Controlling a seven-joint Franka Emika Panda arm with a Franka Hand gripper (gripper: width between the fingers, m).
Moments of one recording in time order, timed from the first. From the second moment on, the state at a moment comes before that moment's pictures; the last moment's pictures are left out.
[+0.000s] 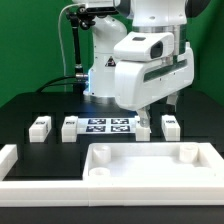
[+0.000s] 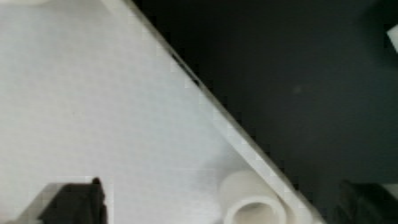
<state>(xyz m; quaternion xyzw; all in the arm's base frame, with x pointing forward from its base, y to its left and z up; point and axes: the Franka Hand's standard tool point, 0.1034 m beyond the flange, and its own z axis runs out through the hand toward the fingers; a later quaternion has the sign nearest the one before) 0.533 0.058 0.078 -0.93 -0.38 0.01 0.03</state>
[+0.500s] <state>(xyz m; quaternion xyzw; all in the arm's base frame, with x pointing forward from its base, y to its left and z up) 0.506 0.106 0.065 -1.00 -0.04 0.04 0.04</state>
